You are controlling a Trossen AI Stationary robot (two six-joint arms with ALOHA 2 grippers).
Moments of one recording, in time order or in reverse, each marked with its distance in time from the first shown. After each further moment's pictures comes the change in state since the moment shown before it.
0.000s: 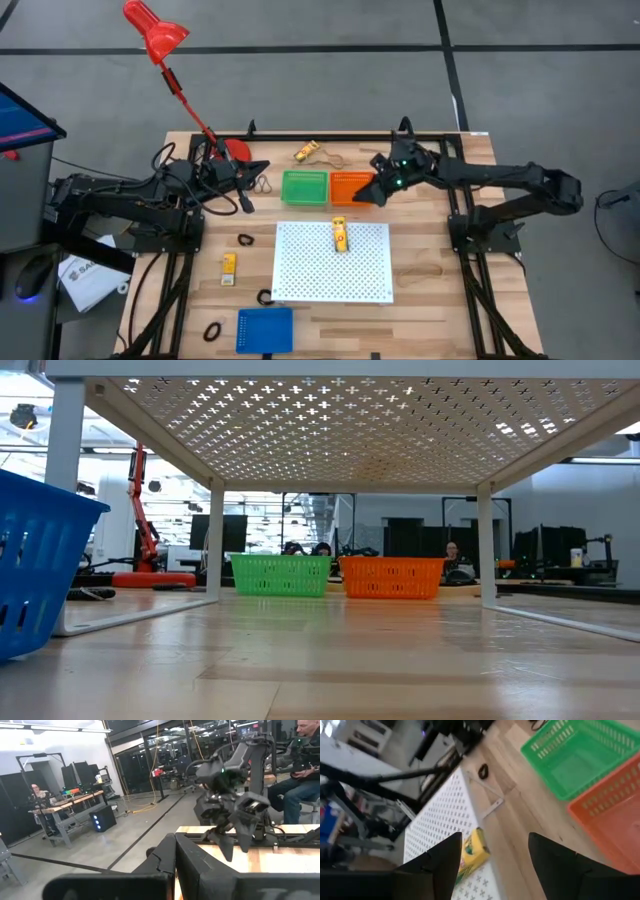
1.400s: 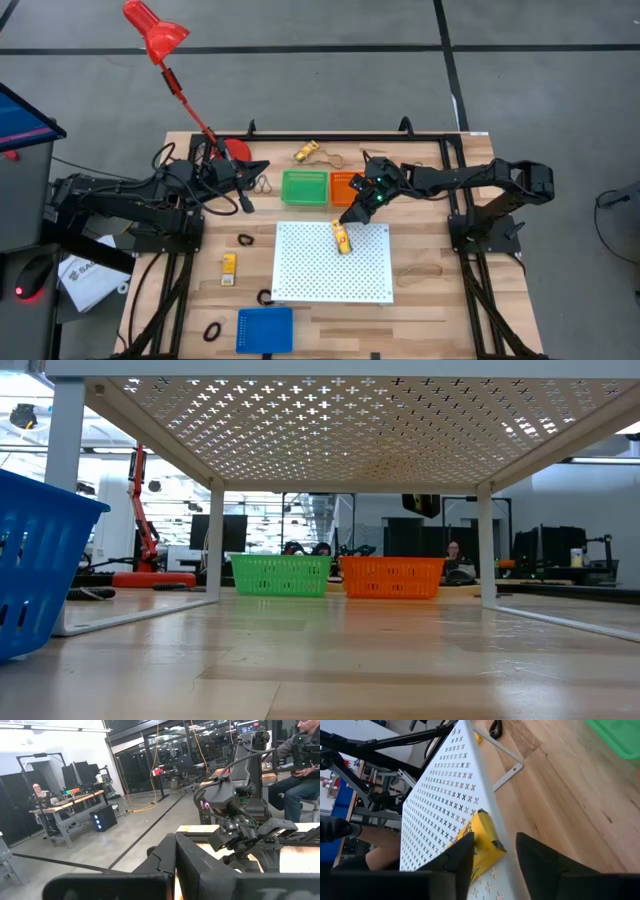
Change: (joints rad) left arm 0.002 0.000 0.000 -0.004 0.000 0.004; right arm 0.122 0.234 0.053 0.087 -0.065 0.021
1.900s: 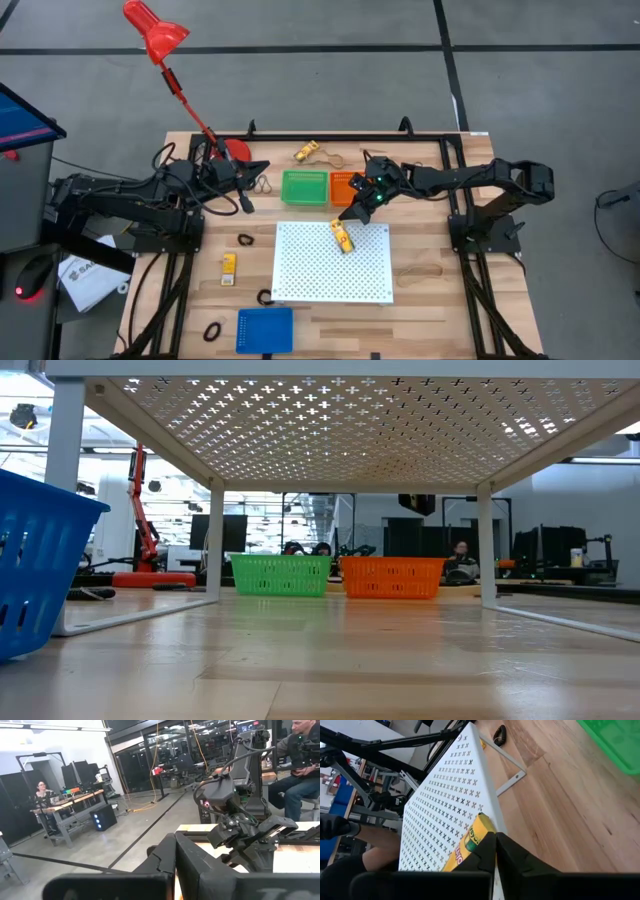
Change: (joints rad) left arm 0.000 0.000 0.000 -0.006 0.000 0.000; right arm 0.000 0.000 0.000 0.027 0.009 -0.026
